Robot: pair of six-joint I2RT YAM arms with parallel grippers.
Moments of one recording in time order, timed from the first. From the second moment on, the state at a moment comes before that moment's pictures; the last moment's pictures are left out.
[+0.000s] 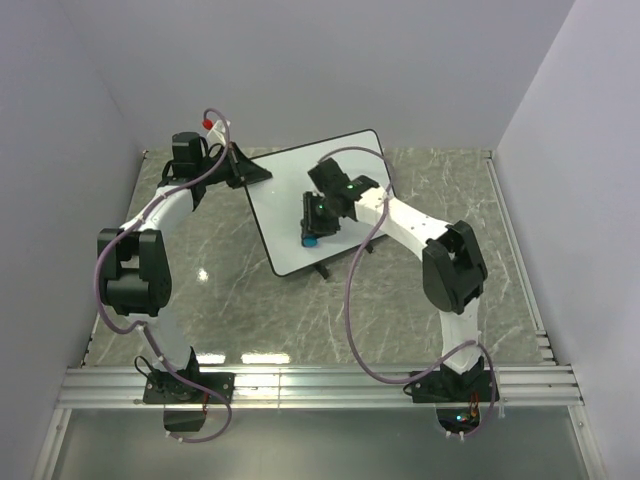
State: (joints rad) left arm -0.05 1.80 1.35 0.06 0.90 -0.60; right arm 0.67 2.01 1.72 -0.70 -0.13 0.56
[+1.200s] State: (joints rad) left arm -0.05 1.79 1.34 0.03 0.87 -0.60; right arm 0.52 1.97 1.61 -0.62 -0.08 0.63
